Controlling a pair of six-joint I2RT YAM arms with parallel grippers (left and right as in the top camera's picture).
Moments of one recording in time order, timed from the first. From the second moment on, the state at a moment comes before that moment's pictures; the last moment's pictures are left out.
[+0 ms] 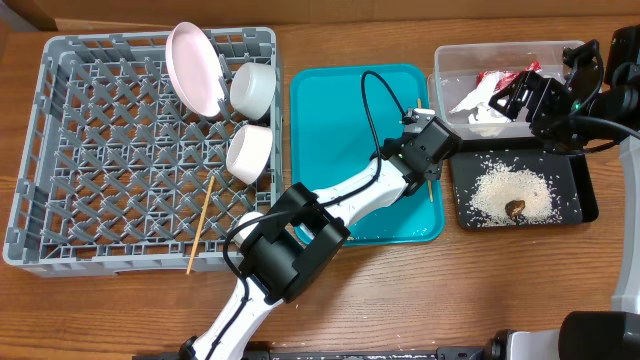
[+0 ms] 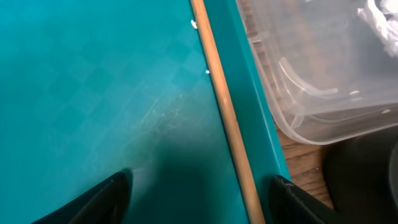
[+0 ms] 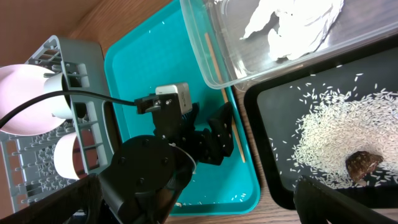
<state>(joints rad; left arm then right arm) -0.84 2.33 1.71 -0.32 -0.28 -0.59 -0.21 1.58 1.70 -1.26 -0.47 0.25</state>
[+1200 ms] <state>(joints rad) -0.80 2.39 1.92 -0.69 -0.30 -0.56 -0.21 1.58 1.70 -1.26 -0.46 0.25</state>
